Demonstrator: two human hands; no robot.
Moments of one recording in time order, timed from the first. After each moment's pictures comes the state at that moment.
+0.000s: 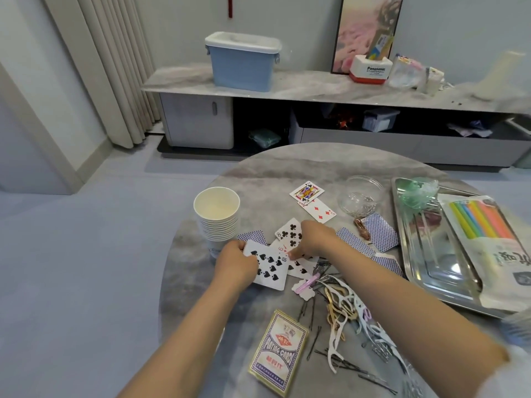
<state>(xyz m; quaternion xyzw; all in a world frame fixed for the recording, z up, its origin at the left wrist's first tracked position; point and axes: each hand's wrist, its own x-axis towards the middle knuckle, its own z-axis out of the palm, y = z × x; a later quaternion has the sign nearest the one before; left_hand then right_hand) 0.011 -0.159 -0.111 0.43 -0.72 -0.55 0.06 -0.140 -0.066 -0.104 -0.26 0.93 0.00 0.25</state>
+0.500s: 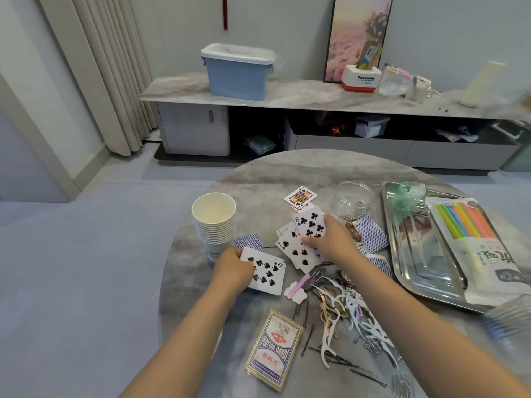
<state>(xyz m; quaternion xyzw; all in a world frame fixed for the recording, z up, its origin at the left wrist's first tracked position) 0.015 -0.156 -0.108 0.43 -0.70 -0.56 0.04 -0.124 -0.018 -0.080 -0.18 0.92 -0.31 0.16</state>
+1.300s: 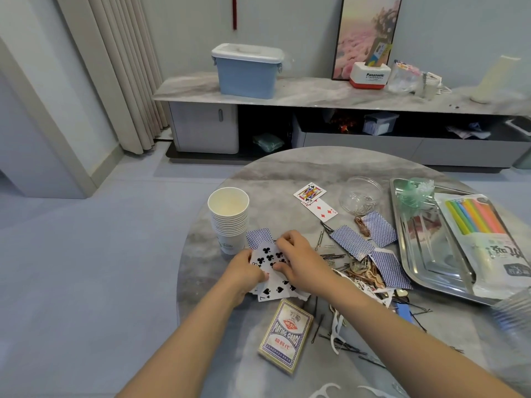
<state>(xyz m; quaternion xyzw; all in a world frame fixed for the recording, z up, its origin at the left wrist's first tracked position) 0.036 -0.158 -0.119 0.38 -0.65 -0.66 -0.02 -0.056 -0.039 -0.106 -0.48 0.85 -0.18 0.11</state>
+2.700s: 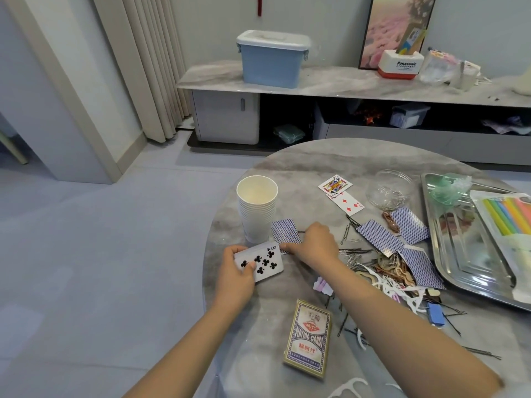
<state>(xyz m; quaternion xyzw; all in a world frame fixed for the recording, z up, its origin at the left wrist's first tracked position) 0.088 -0.171 -0.138 0.40 -0.70 -0.56 0.18 -0.065 -0.090 -0.132 -0.17 0.96 -0.19 0.14</state>
